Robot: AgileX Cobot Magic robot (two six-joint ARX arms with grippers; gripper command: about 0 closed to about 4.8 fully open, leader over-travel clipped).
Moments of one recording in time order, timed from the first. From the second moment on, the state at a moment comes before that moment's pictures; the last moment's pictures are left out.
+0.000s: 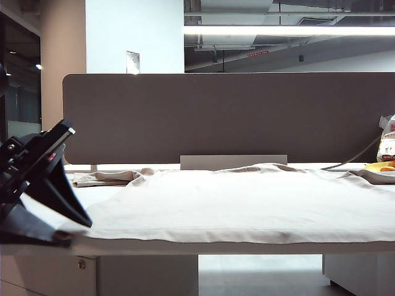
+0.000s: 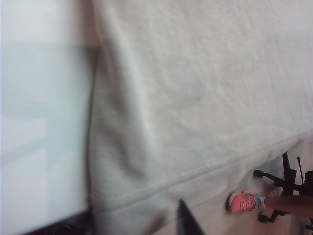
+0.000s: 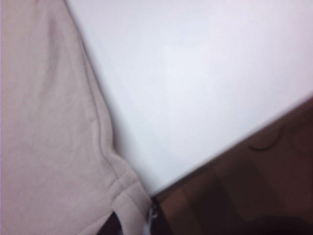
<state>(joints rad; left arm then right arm) -0.28 1.39 0.39 0.17 0.54 -0.52 -0.44 1.22 0.31 0.06 -0.50 0.53</state>
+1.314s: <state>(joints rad) -0.28 1.39 0.68 0.12 0.48 -0.41 -0.35 1.29 0.57 0.18 -0.67 0.66</state>
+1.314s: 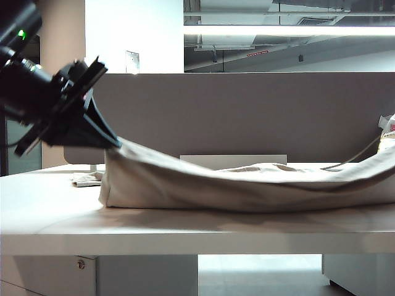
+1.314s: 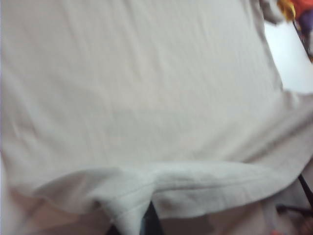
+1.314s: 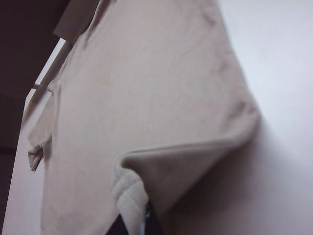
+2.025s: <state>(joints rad) -0.22 1.65 0.94 0.08 0.44 -0.35 -0.30 1.56 0.85 0.17 -0.67 0.66</state>
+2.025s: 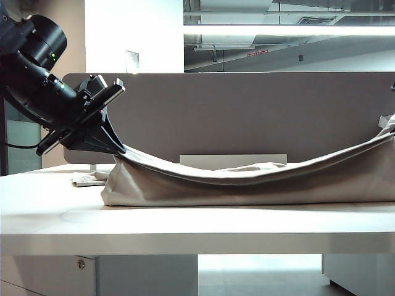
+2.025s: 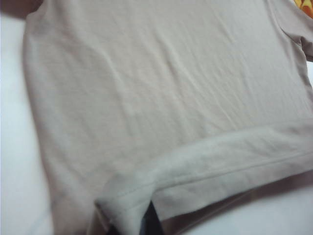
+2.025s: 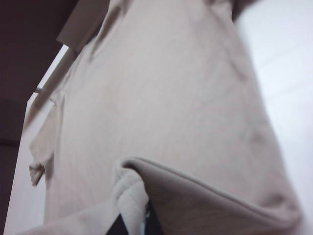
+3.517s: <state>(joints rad) -0.21 1.81 1.18 -0.17 0.29 -0.23 -0.32 1.80 1.05 0.12 -0.76 0.55</state>
